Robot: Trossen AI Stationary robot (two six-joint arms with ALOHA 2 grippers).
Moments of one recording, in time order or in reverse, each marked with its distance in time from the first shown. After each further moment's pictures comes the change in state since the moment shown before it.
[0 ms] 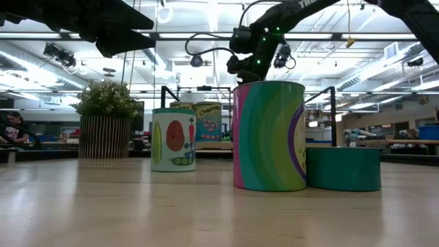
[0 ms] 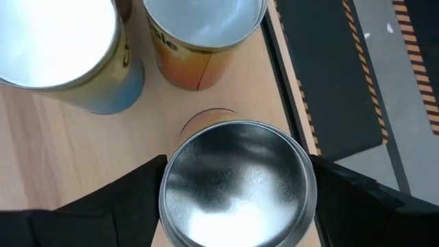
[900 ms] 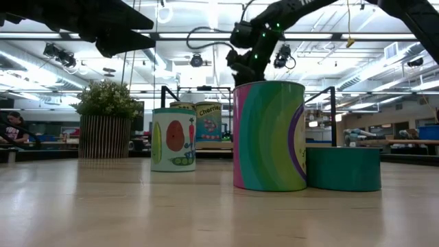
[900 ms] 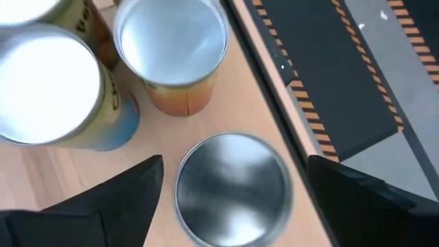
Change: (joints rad) left arm -0.001 0.000 0.000 -0.002 0.000 0.000; right arm -0.013 0.000 0.049 0.006 -0.016 0.142
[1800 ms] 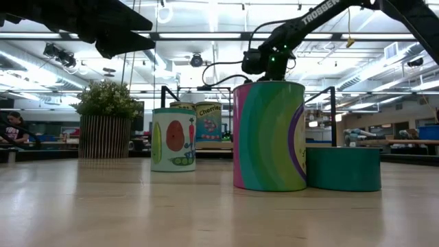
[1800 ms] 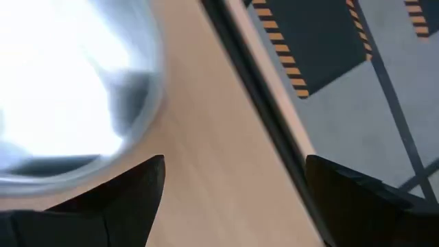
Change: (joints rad) left arm -0.002 0.000 0.000 -0.013 0.011 -0.009; right arm -0.105 -0.001 -0.176 -0.014 0.122 -0.028
